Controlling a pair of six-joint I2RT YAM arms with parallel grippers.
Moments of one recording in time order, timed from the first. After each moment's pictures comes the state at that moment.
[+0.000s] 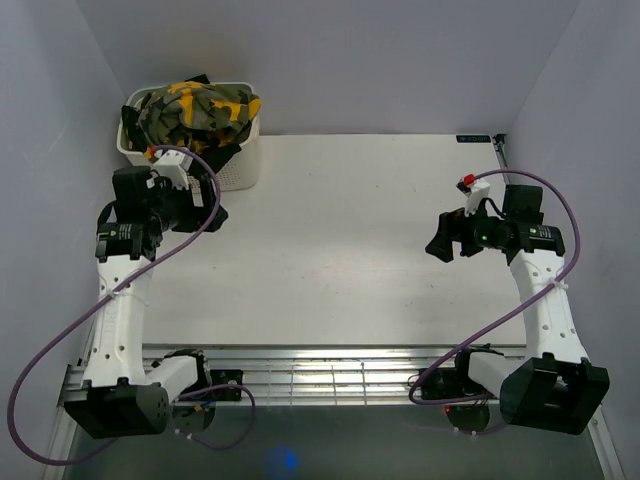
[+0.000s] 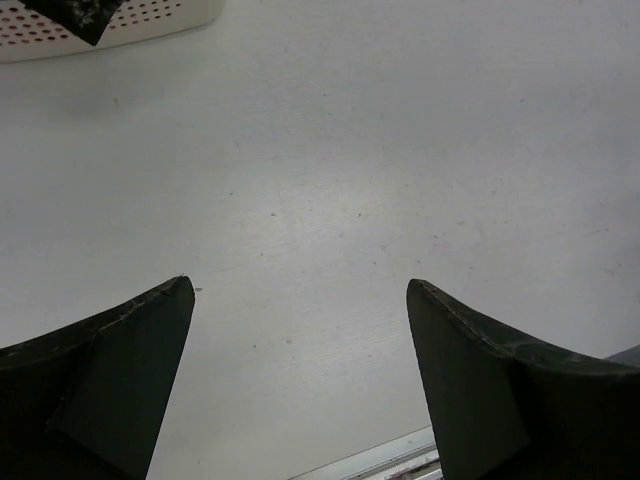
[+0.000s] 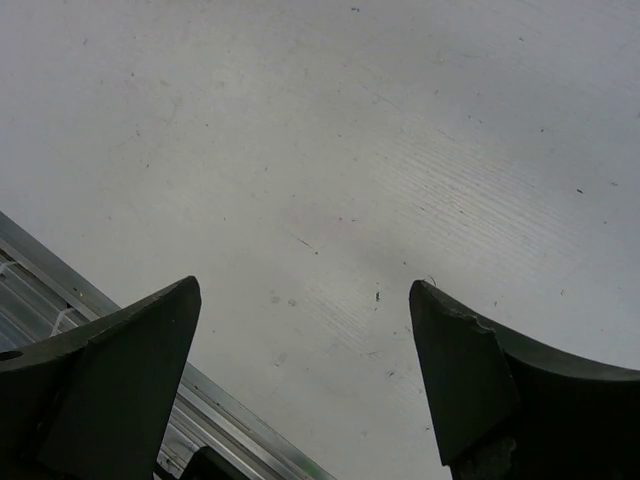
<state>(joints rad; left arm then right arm) 0.07 1.05 1.24 -0.77 0.42 0.02 -0.11 1.10 1.02 -0.82 -0.67 -0.36</state>
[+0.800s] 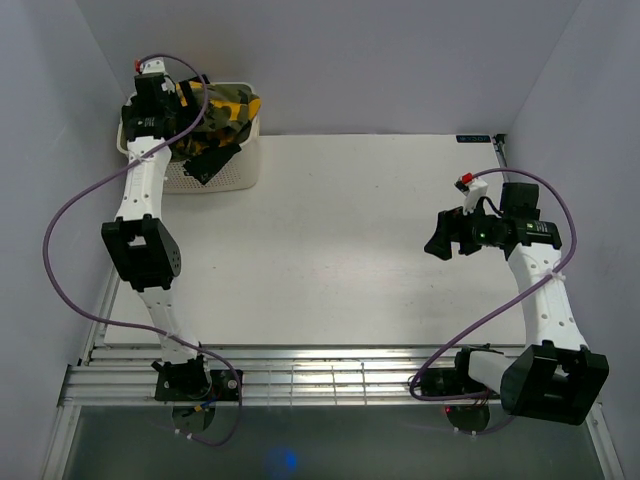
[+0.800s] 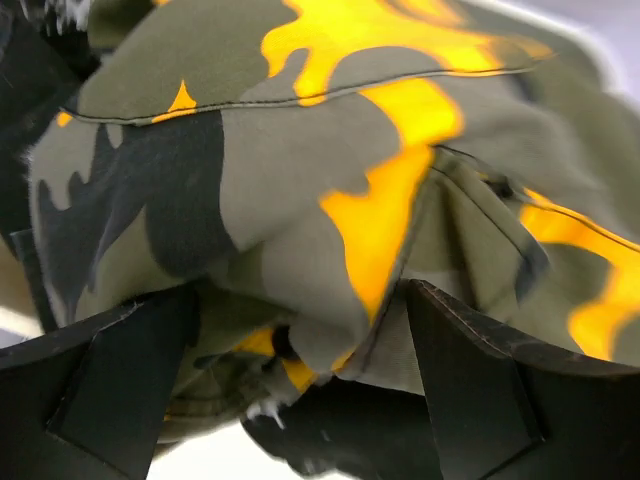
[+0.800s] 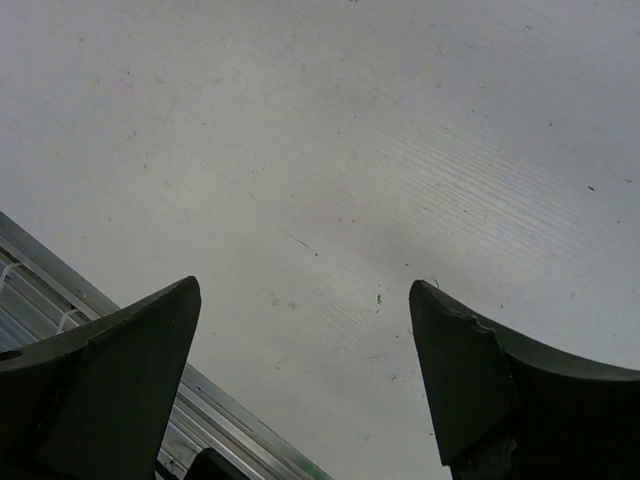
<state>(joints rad) 0.09 2.01 2.11 -0.51 -0.09 -0.17 -0.11 1.14 1.02 -0.81 -0.67 -0.35</state>
